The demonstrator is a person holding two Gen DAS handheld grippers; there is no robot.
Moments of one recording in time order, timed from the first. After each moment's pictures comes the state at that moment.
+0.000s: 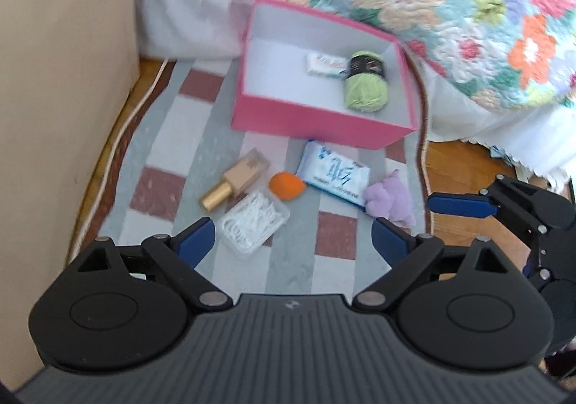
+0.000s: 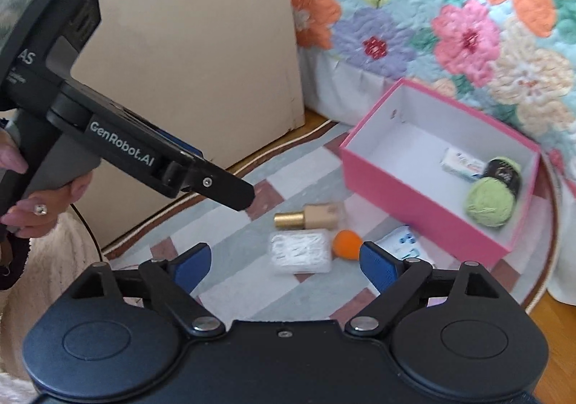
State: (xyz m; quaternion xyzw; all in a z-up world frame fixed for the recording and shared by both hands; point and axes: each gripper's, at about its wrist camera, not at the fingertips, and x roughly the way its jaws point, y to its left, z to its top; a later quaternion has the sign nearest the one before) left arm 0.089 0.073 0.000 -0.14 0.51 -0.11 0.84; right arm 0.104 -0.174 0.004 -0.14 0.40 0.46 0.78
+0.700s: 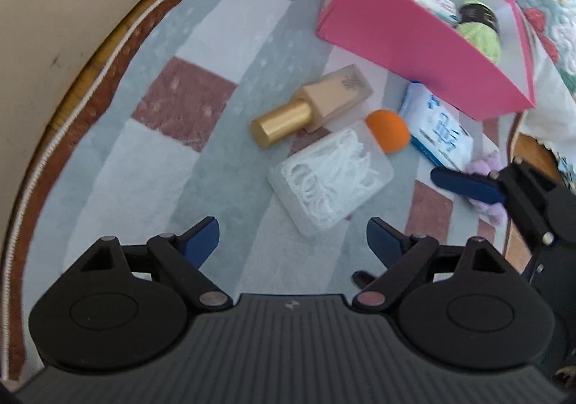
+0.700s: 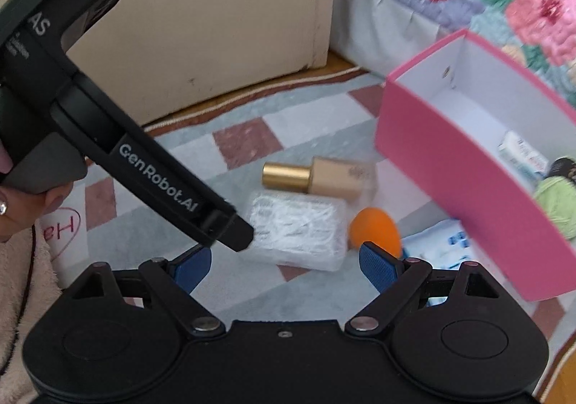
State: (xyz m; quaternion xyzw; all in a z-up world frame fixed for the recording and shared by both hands) left arm 0.113 0.086 -0.154 -0.20 0.58 -0.03 0.79; right arm 0.122 -0.108 -0.134 -0.24 0.40 0.47 0.75
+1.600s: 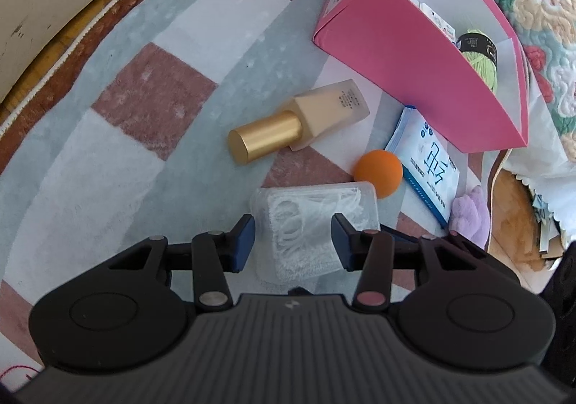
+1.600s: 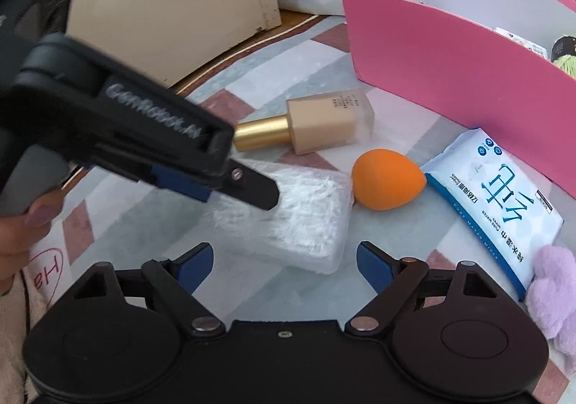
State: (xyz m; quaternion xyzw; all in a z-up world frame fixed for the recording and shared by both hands) left arm 0.126 0.086 -0.180 -0.27 0.56 -0.04 0.78; right arm 0.132 -0.117 -0.180 -0.12 0.47 0.41 0.77
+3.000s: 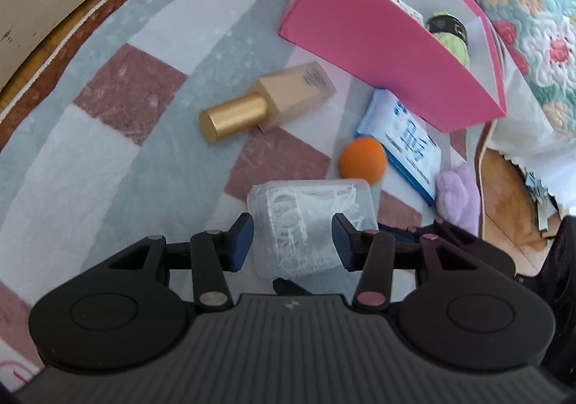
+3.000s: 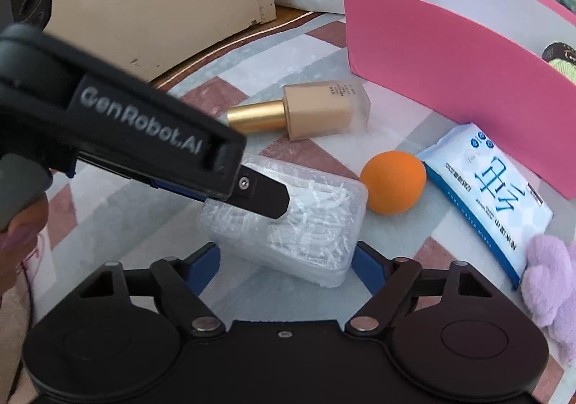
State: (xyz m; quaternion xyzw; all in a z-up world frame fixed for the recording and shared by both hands) left arm 0.101 0.063 -0.173 -0.24 0.53 -0.07 0.81; right arm 0.116 -0.122 -0.182 -0.16 0.46 0.40 0.78
